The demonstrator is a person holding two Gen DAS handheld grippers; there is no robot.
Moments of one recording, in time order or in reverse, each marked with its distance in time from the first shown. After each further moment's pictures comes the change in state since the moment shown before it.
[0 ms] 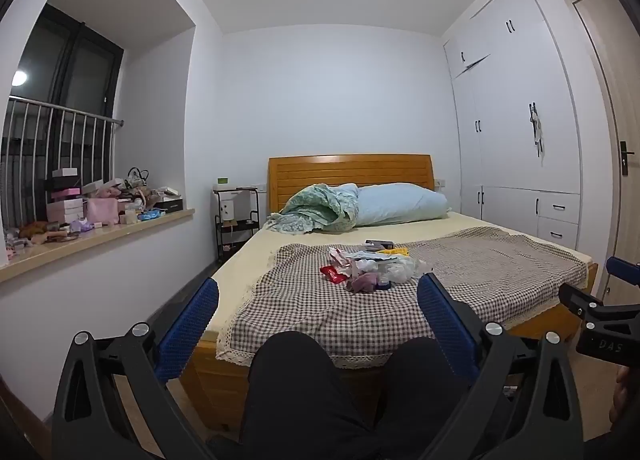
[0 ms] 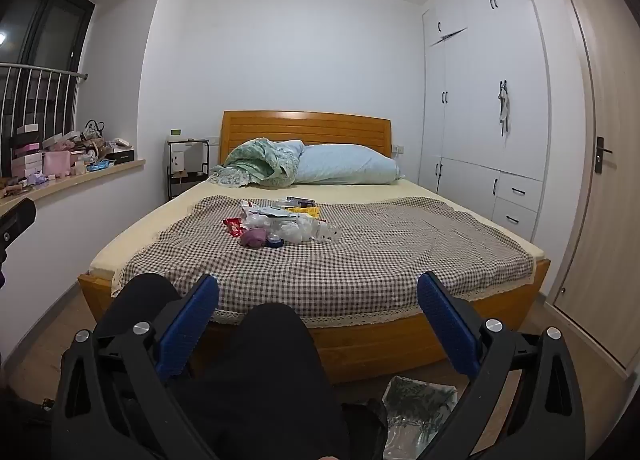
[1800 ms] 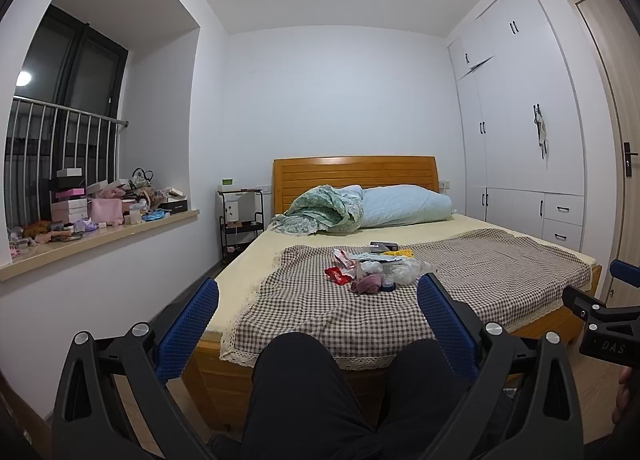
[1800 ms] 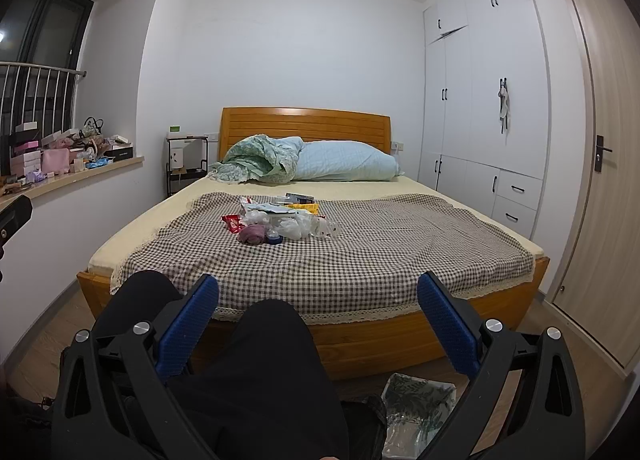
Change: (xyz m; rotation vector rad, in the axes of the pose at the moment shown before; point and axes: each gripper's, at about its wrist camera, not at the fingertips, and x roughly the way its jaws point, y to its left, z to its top) left arm 0.003 -0.001 0.004 -0.009 0.010 0.014; right arm 0.001 -0.002 -0.001 -0.013 0.010 -0.004
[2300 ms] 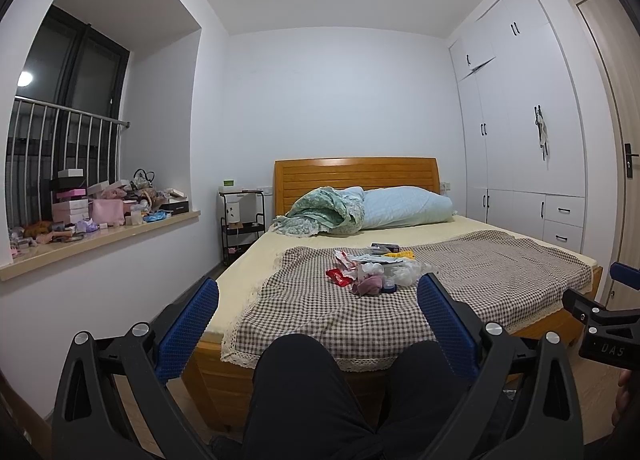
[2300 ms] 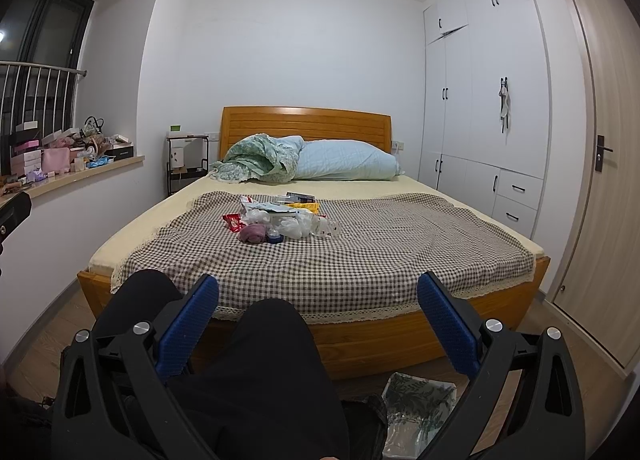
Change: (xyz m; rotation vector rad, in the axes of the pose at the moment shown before) left arm -0.001 0.002 -0.002 0.000 -0.004 0.005; right arm 0.000 -0.001 0.000 0.003 0.004 0.002
